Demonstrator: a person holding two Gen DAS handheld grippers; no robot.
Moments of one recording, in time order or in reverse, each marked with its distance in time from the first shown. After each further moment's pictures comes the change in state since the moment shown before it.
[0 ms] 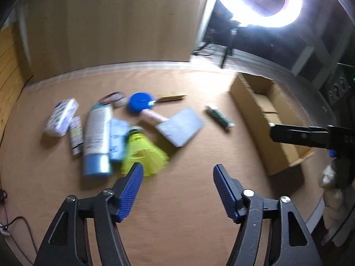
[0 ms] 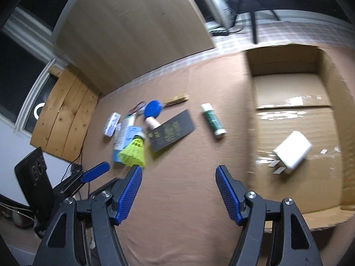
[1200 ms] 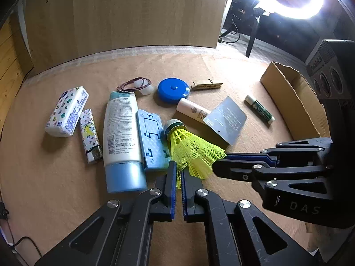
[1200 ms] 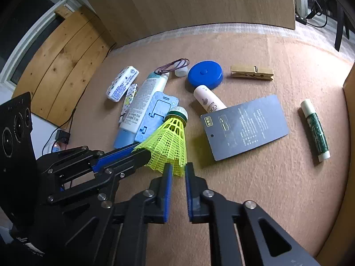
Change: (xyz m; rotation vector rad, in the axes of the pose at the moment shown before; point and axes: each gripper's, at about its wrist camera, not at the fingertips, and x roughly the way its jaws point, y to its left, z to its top) left arm 0.053 0.047 0.006 0.018 0.062 0.043; right arm 0.135 0.078 0.003 -0.228 0.171 -0.022
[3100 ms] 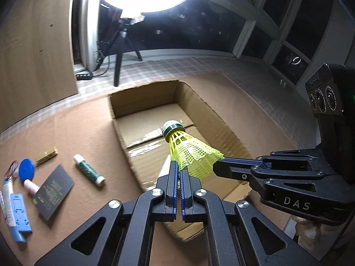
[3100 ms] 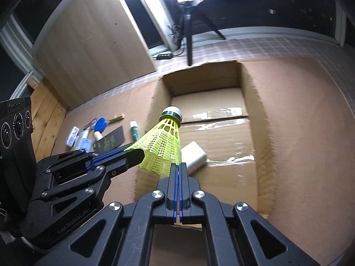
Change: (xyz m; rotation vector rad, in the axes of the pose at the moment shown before) left arm 0.002 -0.281 0.051 0.274 -0.086 -0.292; right arm -0.202 -0.176 -0.088 0.258 -0.268 -0.209
